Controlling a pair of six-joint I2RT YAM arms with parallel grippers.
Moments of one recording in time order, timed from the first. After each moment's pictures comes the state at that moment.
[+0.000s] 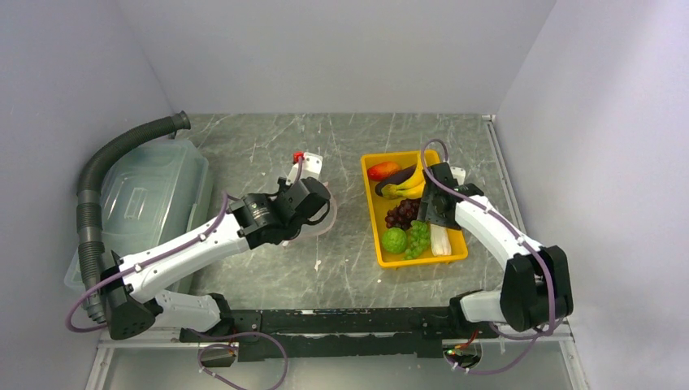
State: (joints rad) left arm -1.01 1.27 1.23 -0.83 -0.75 -0.46; right arm 0.29 1.30 0.88 -0.72 0.36 0.52
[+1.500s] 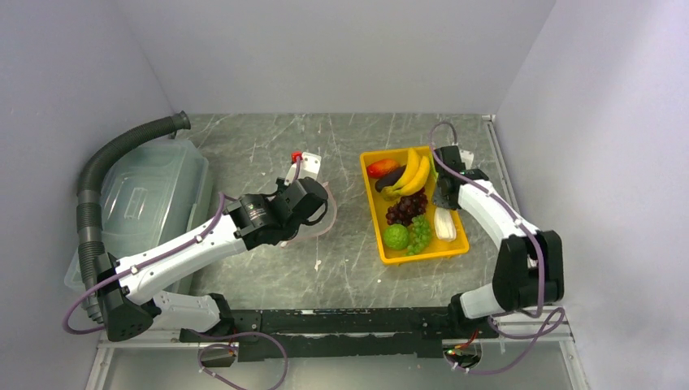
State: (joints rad) left arm -1.01 1.25 1.23 -0.83 -0.74 -0.46; right arm 0.17 1.47 0.98 -0.64 0.35 0.46
